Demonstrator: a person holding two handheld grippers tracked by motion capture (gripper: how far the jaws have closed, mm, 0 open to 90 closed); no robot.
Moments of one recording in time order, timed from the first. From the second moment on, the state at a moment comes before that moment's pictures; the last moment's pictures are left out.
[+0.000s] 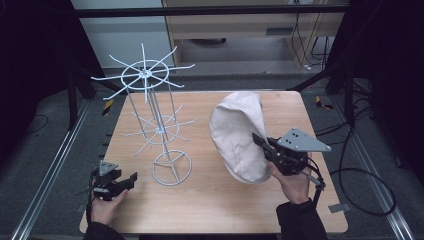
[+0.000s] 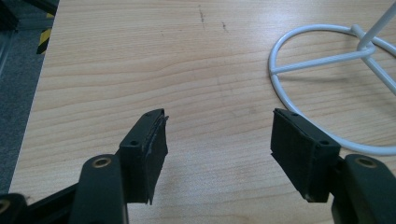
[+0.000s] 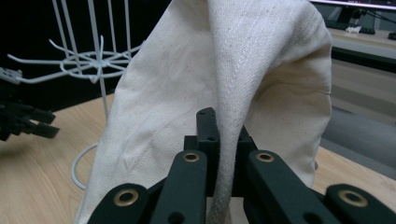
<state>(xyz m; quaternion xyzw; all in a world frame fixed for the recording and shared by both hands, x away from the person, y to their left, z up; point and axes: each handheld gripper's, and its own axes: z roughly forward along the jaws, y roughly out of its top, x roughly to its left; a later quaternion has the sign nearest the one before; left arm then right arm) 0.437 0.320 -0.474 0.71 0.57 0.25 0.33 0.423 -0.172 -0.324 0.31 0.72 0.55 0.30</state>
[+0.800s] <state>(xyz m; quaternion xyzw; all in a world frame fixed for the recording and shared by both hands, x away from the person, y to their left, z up) 0.437 0.320 -0.474 0.71 0.57 0.25 0.33 0.396 -0.161 -0.270 0.26 0.67 0.62 0.33</state>
